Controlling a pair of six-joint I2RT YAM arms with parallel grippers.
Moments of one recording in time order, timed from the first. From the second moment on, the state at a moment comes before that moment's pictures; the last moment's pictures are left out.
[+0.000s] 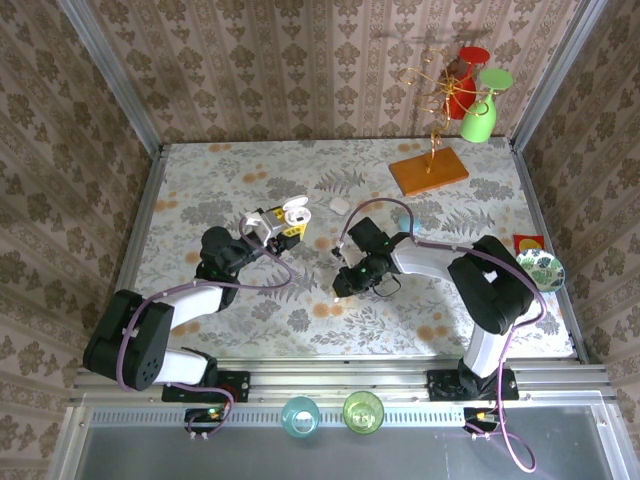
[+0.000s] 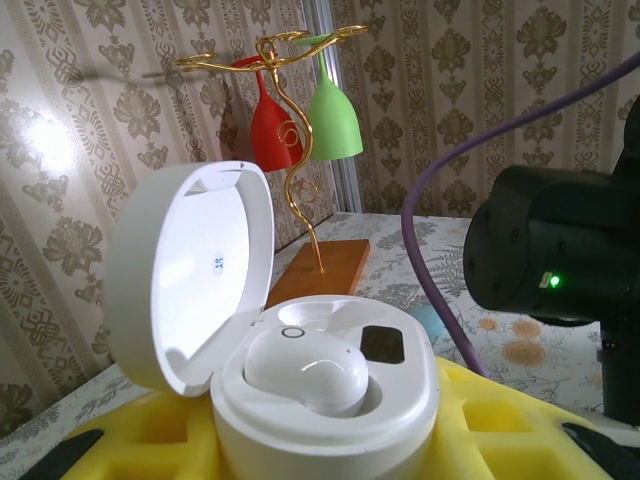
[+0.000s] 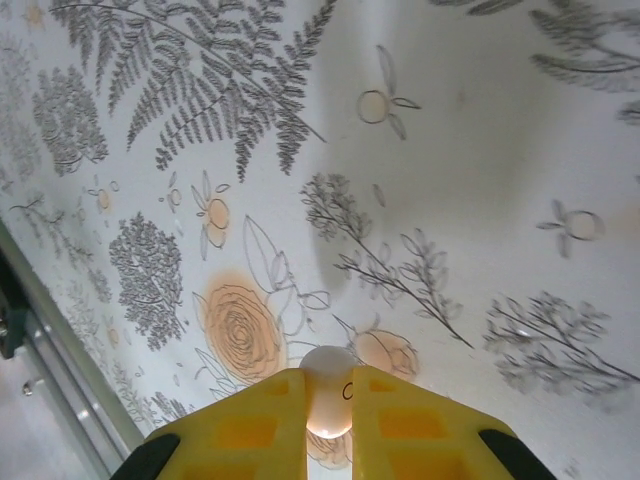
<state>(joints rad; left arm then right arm) -0.41 1.36 0.43 1.04 0.65 0.12 0.63 1.77 0.98 -0.41 -0.51 0.26</state>
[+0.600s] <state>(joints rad) -0.42 1.44 0.43 1.07 0.65 0.12 0.63 1.60 1.08 -0.62 -0.19 0.26</state>
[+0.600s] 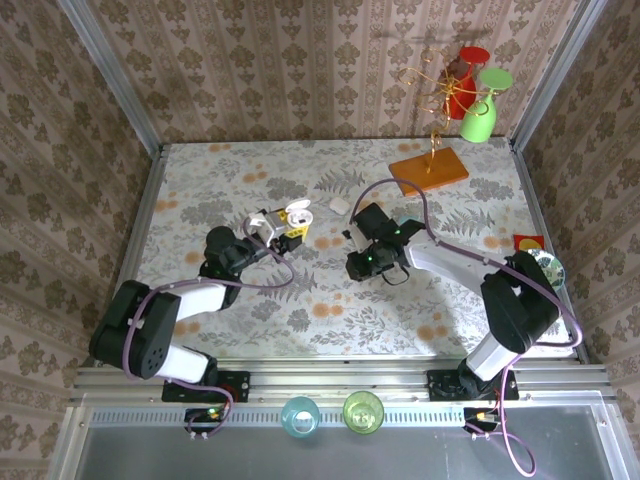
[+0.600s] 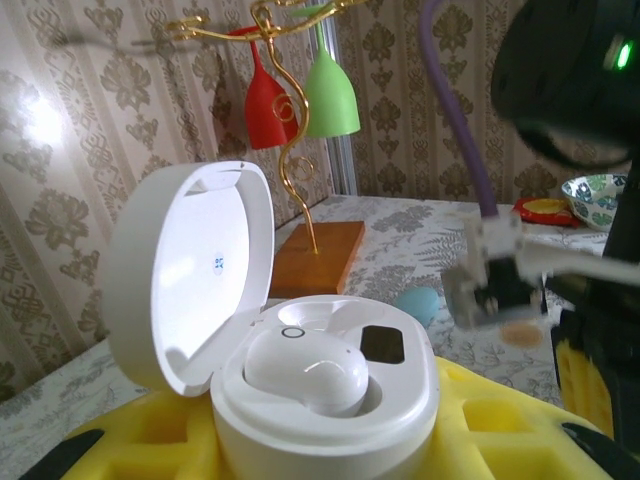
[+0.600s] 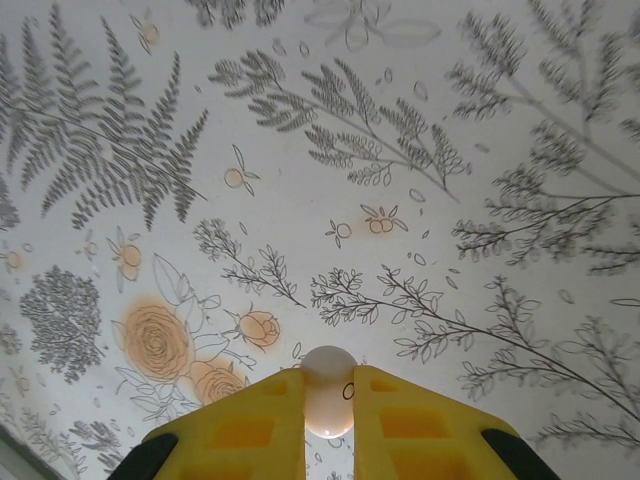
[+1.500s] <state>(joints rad) -0.45 1.57 0.43 1.14 0.65 0.12 0.68 1.57 1.54 -0.77 -0.15 0.17</state>
